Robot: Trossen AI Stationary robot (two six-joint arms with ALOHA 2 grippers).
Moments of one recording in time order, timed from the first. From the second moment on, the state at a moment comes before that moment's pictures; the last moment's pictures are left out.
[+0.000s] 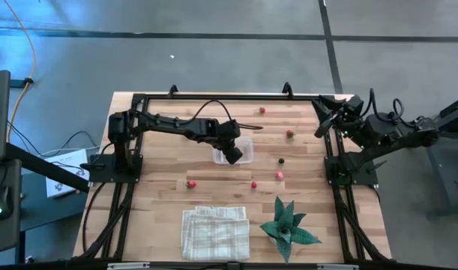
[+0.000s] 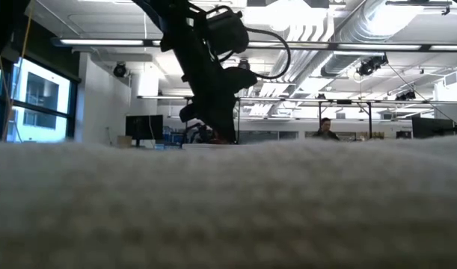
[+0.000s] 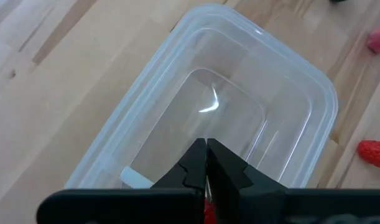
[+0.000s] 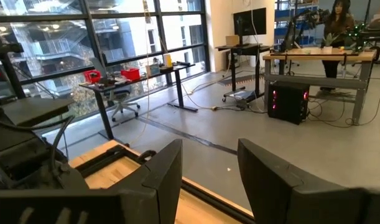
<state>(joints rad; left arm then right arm) 0.28 1.90 1.33 -0.50 -0.08 -0.44 0.27 0.62 0.92 -0.32 1.09 0.15</state>
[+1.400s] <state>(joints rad) 0.38 1.76 1.75 -1.29 -0.38 -0.17 0.02 1.13 0.90 -0.88 0.28 1.06</state>
